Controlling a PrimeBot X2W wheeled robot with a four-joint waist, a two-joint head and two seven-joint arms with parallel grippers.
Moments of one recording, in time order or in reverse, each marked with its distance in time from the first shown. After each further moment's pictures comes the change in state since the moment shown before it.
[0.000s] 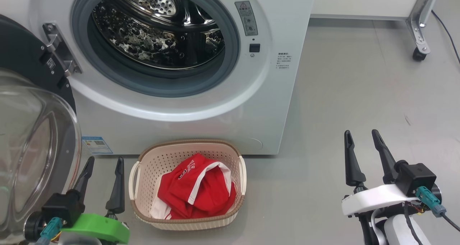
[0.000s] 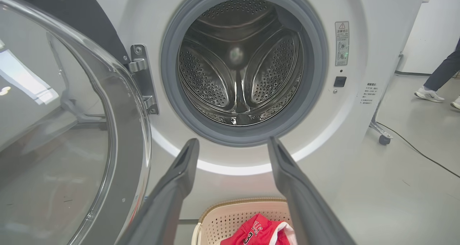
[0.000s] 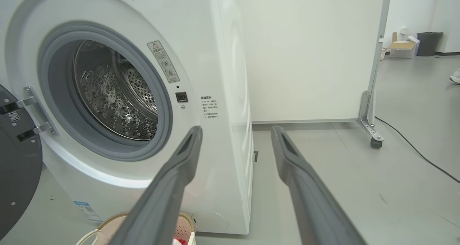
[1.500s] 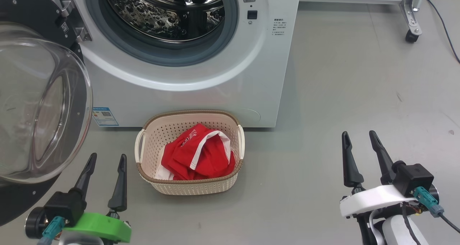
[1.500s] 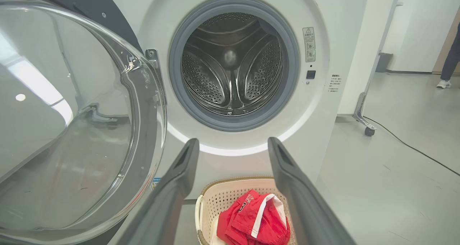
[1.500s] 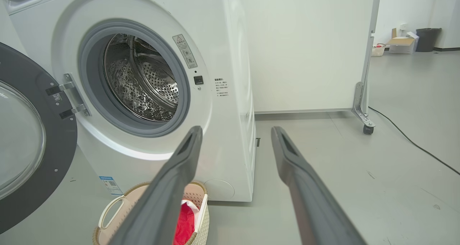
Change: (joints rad) left arm 0.001 0.000 -0.008 -0.030 0.019 0.000 0.000; right arm 0.000 0.000 0.010 0.006 0.007 0.000 0.000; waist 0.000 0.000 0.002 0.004
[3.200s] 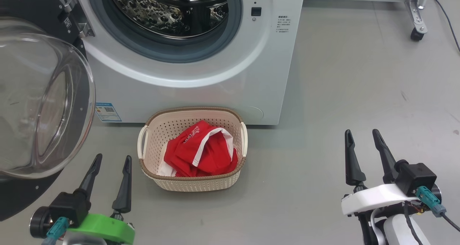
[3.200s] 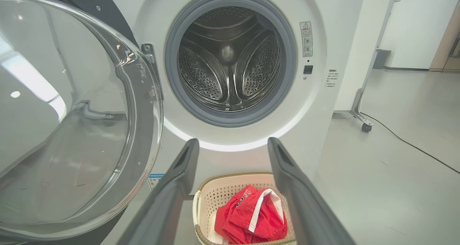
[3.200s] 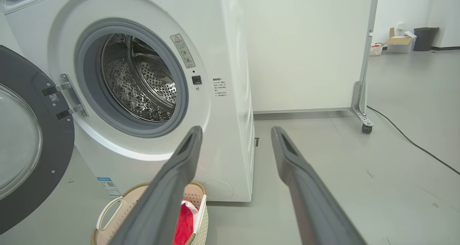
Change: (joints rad) left arm 0.004 0.000 -0.015 -0.002 0.000 0.000 0.000; right arm 0.000 0.000 -0.006 -0.009 0.003 -0.007 0.000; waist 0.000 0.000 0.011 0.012
